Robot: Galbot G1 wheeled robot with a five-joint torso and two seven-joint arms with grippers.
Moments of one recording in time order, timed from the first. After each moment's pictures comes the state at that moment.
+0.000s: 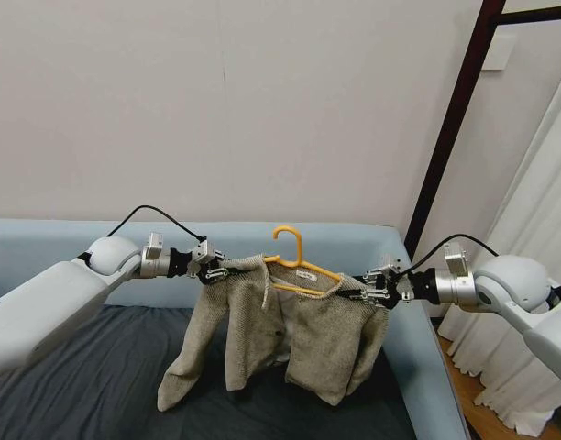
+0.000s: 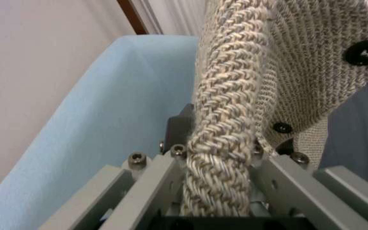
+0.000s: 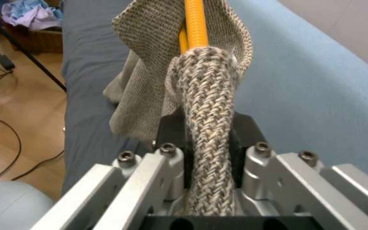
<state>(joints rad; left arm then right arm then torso) 0.04 -0.69 0.51 -1.25 -0.71 -0.20 0.98 -0.44 0.58 -0.05 1.71 0.70 -0.35 -0.90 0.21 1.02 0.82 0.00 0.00</state>
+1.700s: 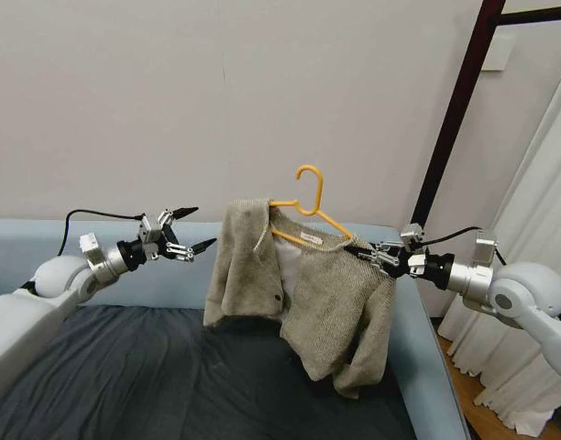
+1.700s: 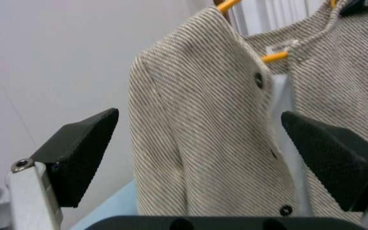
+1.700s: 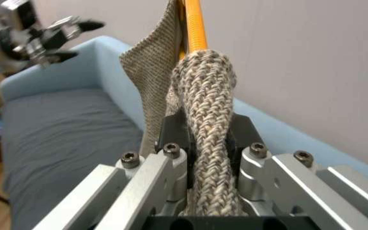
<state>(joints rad) 0.57 -0.55 0.00 -1.52 -0.90 -0.33 0.61 -0.50 0.55 0.07 1.78 1.04 -0.29 -0.52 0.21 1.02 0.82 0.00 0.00</state>
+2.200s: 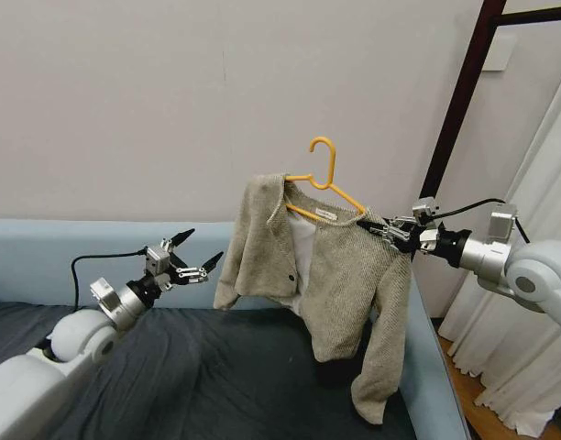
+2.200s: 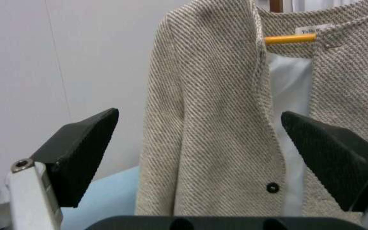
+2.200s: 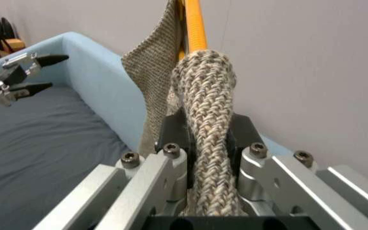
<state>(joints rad) 0.86 -0.66 -0.11 -1.76 -0.82 -0.31 0.19 -0.47 0.46 0.09 1.88 1.09 -0.35 -0.38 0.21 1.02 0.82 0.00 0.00</state>
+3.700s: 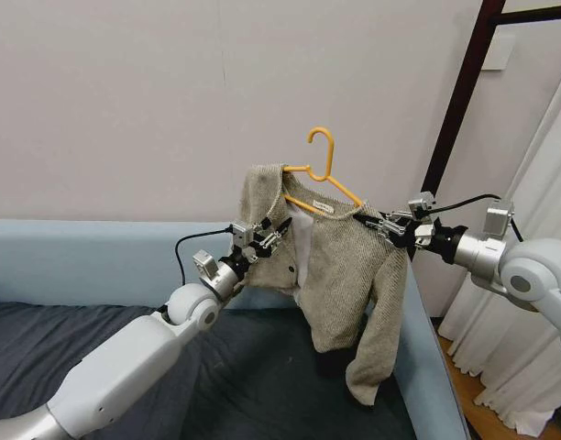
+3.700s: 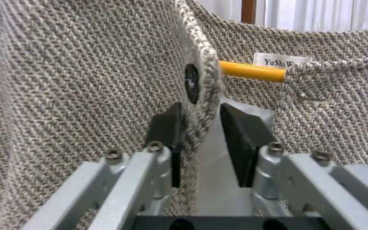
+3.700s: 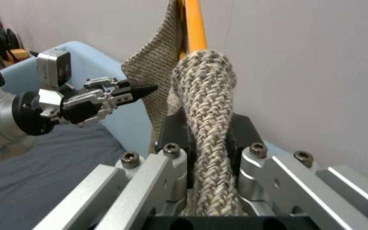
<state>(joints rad) 0.39 -0.95 0.30 -1.54 -0.90 -0.26 0.09 -0.45 0.52 0.08 1.85 1.08 -0.34 -0.37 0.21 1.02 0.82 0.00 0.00</state>
